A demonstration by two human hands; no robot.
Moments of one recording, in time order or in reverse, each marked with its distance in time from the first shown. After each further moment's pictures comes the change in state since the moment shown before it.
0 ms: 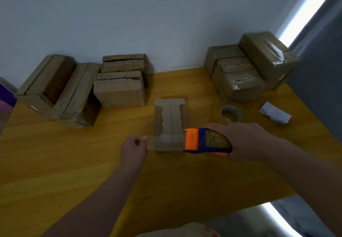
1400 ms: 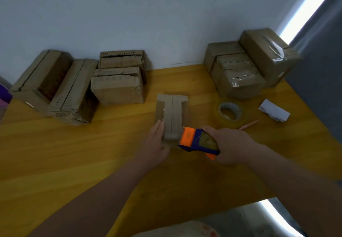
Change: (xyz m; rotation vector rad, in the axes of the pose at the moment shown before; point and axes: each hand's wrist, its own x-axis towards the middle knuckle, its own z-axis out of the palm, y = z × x) left_hand 0.004 0.004 0.027 0.647 -0.390 0.495; right_hand 0.019 -0.016 0.029 0.068 -0.082 0.114
